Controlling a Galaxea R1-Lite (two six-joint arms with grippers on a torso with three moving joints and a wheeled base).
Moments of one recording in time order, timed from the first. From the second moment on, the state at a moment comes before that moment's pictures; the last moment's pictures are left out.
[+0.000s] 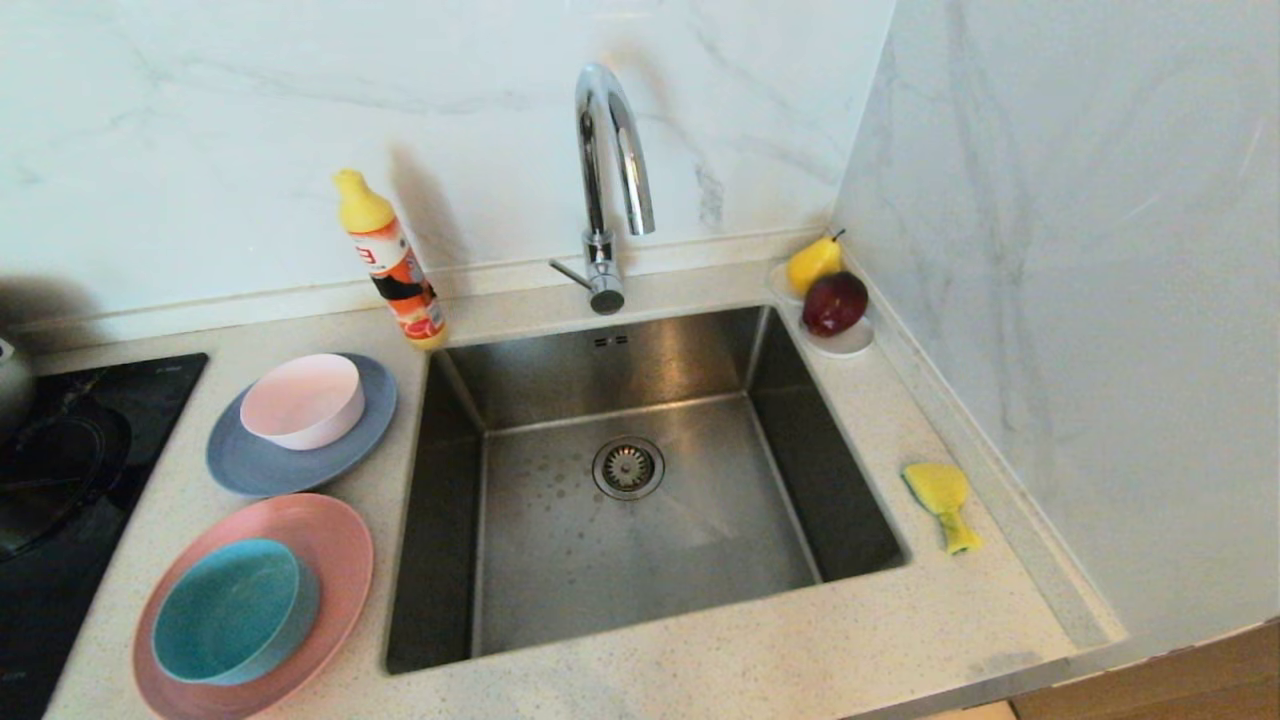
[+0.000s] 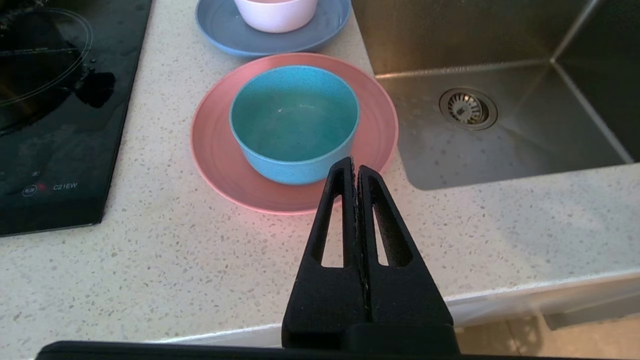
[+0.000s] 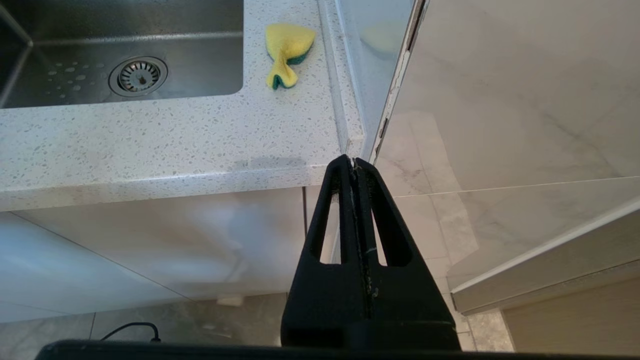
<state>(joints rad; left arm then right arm) 0.02 0.00 0.00 -0.03 0.00 0.02 0.01 0.00 0.00 0.00 0.01 -0.01</state>
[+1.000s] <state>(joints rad) 0.03 0.56 -0.58 0.00 0.08 -0.10 0.01 0.00 0.00 0.00 0.01 -0.01</state>
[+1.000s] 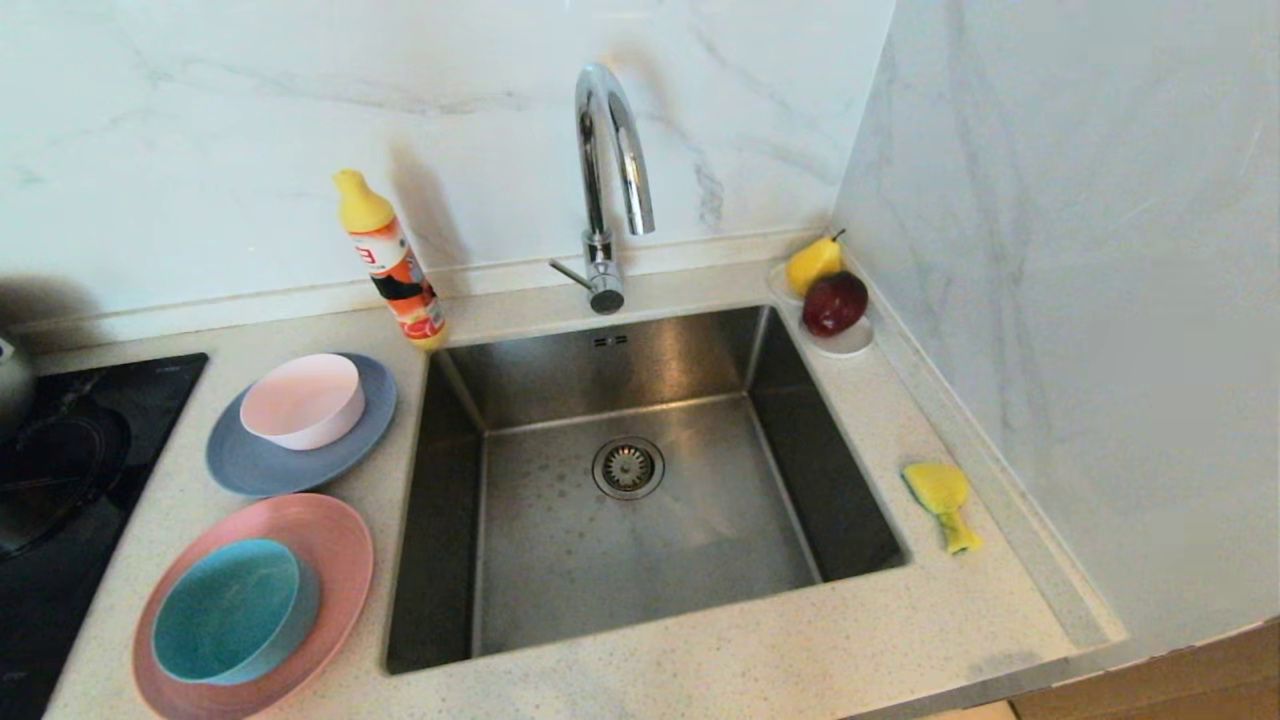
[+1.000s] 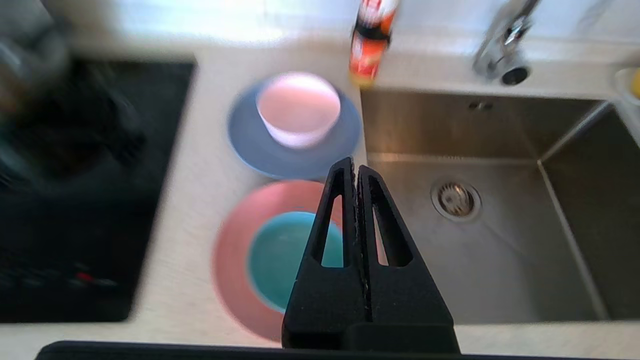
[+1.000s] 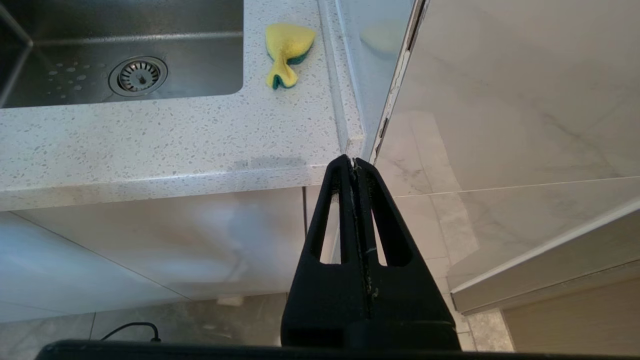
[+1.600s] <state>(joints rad) 0.04 1.35 -0.78 -0.34 0.08 -0.16 0.01 0.00 0.00 0.00 0.01 -0.01</state>
